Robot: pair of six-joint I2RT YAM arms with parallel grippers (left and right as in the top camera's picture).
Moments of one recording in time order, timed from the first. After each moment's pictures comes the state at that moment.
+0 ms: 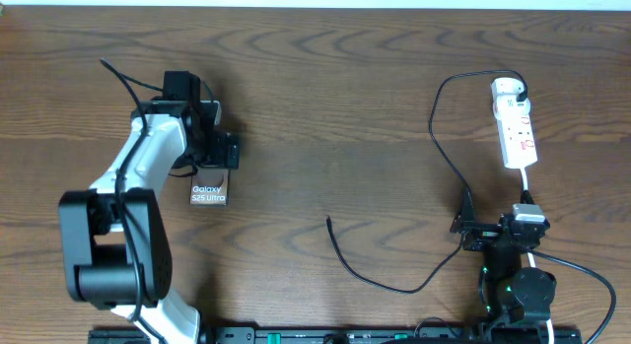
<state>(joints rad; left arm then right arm) 0.01 1.84 1.20 -0.79 0.07 0.03 -0.01 0.01 0.01 -0.07 0.05 0.06</state>
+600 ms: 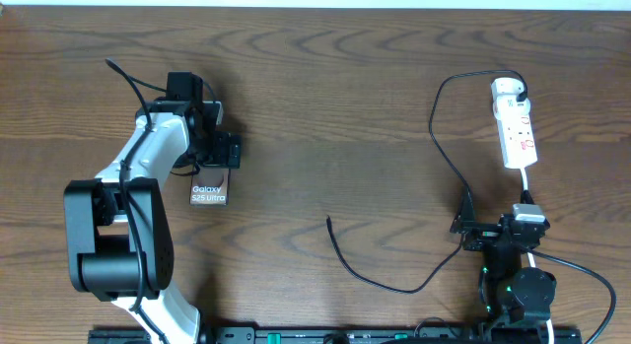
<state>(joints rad) 0.01 1.87 1.20 -0.74 0.07 0.03 -0.01 0.01 0.01 -0.07 0.05 0.06</state>
